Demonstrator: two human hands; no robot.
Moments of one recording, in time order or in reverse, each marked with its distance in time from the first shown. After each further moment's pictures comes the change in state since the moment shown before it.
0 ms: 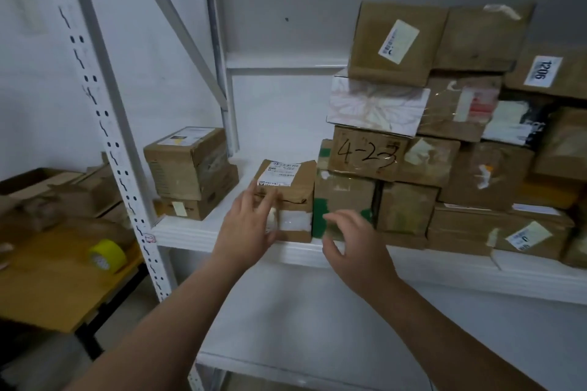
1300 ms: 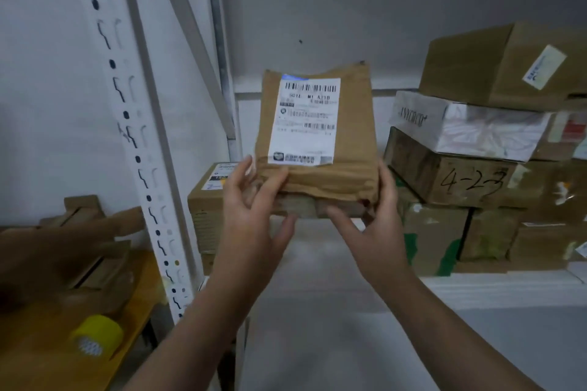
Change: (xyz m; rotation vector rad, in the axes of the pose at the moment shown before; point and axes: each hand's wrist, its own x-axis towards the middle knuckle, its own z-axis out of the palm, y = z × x) left_hand 0.035 -0.145 -0.068 -0.631 0.548 0.260; right_hand 0.105 -0.149 0.087 0.616 0.475 0.058
